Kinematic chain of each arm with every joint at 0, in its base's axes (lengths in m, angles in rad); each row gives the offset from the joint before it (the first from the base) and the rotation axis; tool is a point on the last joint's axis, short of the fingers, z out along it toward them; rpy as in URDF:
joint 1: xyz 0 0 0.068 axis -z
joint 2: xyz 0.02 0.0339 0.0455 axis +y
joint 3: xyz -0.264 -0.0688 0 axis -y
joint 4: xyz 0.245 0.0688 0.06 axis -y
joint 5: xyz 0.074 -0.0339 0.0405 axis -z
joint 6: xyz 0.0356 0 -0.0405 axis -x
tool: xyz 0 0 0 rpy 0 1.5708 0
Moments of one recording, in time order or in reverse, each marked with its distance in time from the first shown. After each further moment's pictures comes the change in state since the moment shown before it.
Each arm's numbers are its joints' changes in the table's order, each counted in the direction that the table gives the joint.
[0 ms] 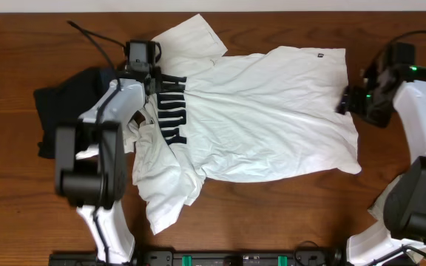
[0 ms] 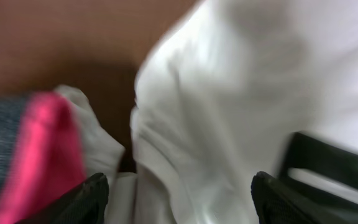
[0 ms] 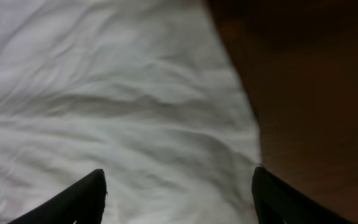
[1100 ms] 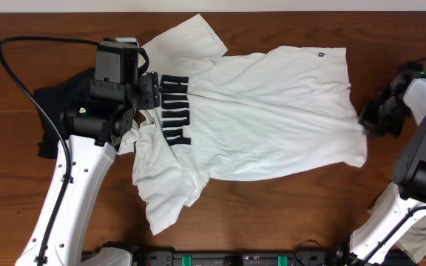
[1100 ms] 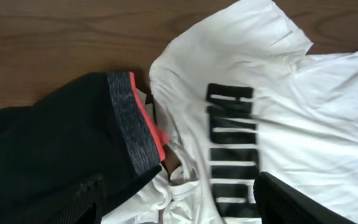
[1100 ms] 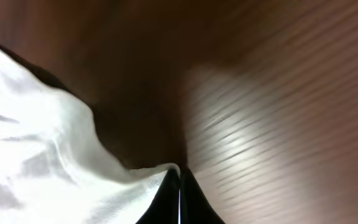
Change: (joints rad) left arm 0.098 -0.628 0.006 -0.537 0.093 0.000; right arm 0.159 0.319 0.099 0.031 0.104 -0.033
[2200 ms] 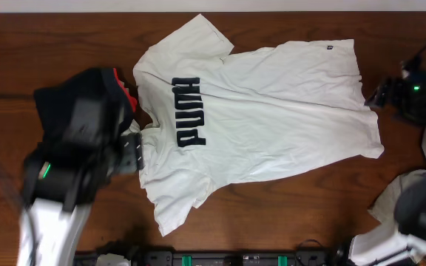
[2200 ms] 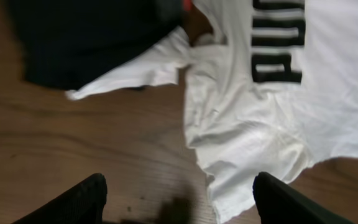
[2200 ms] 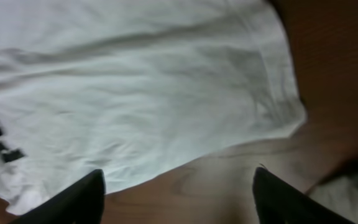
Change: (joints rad) left arm 0.000 -0.276 0.000 -0.563 0.035 0.110; right arm 0.025 -0.333 0.203 -0.393 -0.293 0.200
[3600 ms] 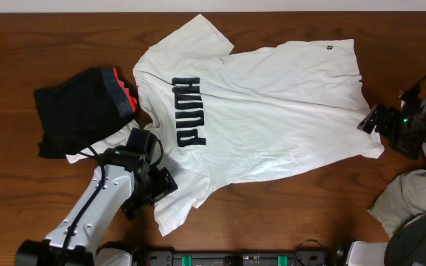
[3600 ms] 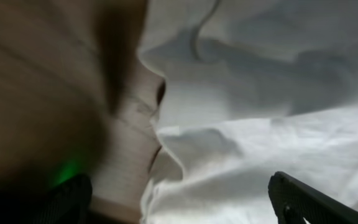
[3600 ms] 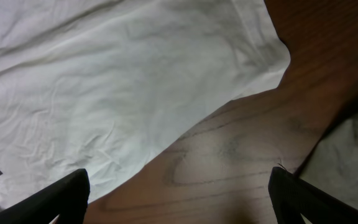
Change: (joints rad) left arm 0.000 0.248 -0.717 0.465 0.331 0.495; right arm 0.000 -0.240 -0.417 0.209 0.085 -0.140
